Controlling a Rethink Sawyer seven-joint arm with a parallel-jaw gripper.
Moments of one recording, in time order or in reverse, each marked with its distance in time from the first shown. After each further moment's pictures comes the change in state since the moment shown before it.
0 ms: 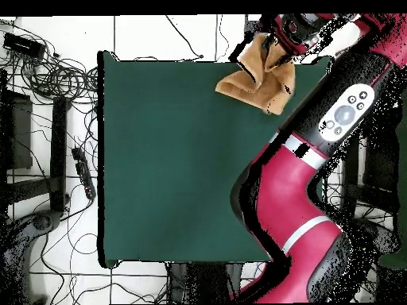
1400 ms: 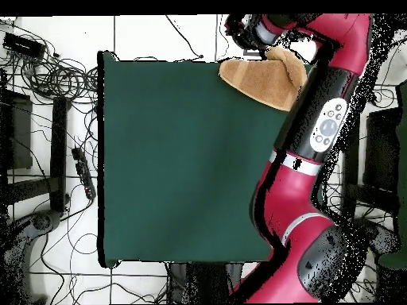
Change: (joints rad) arm -0.017 0.085 -0.428 0.298 0.640 -0.387 0.051
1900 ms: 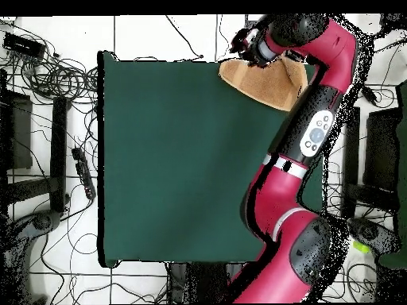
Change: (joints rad) arm 0.007 0.123 0.026 -0.130 -0.046 -0.012 -0.008
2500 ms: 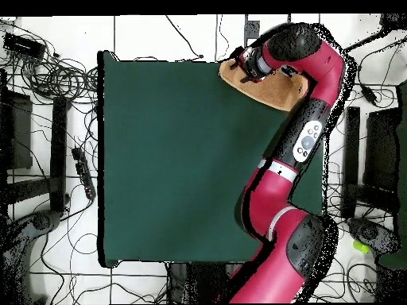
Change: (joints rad) arm -0.014 0.097 0.007 -0.026 0.060 0.021 -0.014
